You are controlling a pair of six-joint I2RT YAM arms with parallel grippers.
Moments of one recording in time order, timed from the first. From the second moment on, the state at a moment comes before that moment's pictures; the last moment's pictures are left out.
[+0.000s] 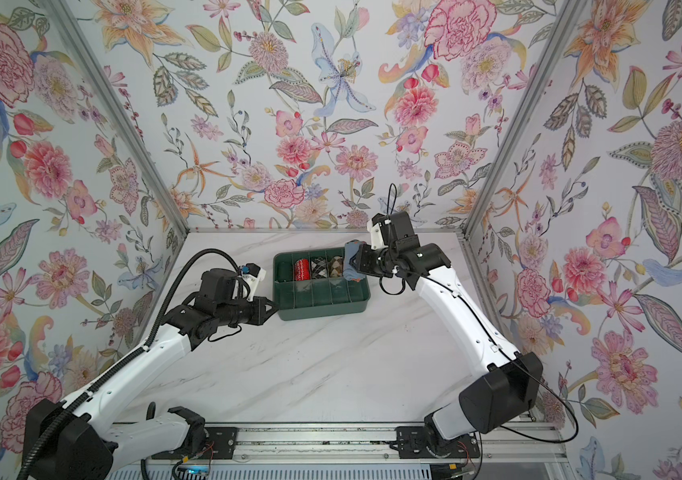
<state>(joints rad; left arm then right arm) -0.41 1.17 0.90 -0.44 0.38 -0.34 0.43 1.55 1.61 -0.86 -0.25 0.47</state>
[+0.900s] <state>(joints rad) -0.37 1.15 0.93 -0.46 0.28 -0.38 0.36 2.40 2.45 -1.20 -0.11 0.22</state>
